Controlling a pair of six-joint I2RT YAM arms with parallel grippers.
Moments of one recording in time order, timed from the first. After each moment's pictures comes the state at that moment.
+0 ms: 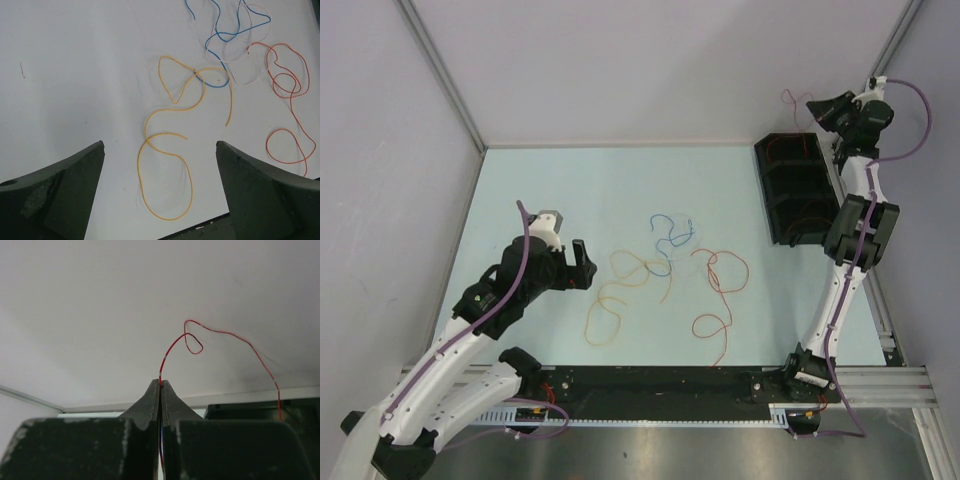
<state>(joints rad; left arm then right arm) -0.56 0.72 0.80 -0.66 -0.15 -0.41 -0.32 2.45 2.20 0.33 -0.61 0.73</state>
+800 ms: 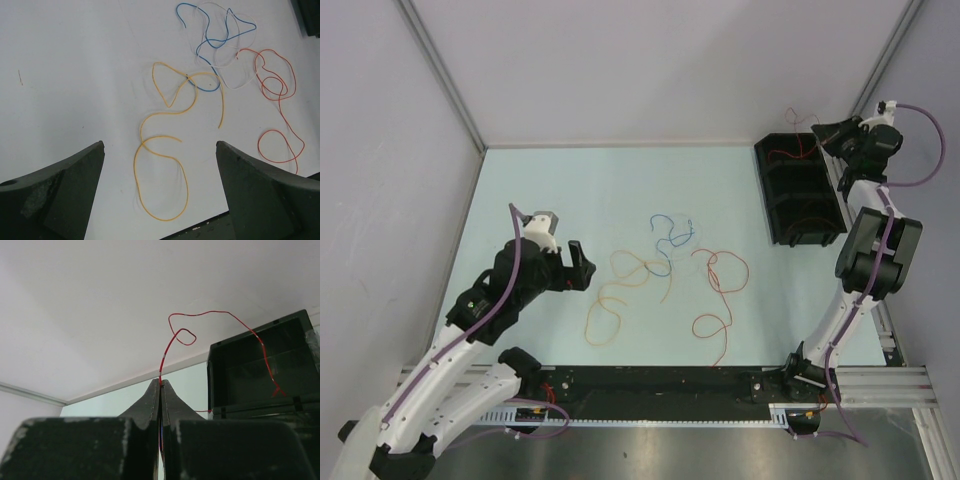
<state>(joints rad) -0.56 0.67 0.80 -0.66 -0.13 -0.40 -0.35 2.02 1.53 0.47 -0.56 0.72</state>
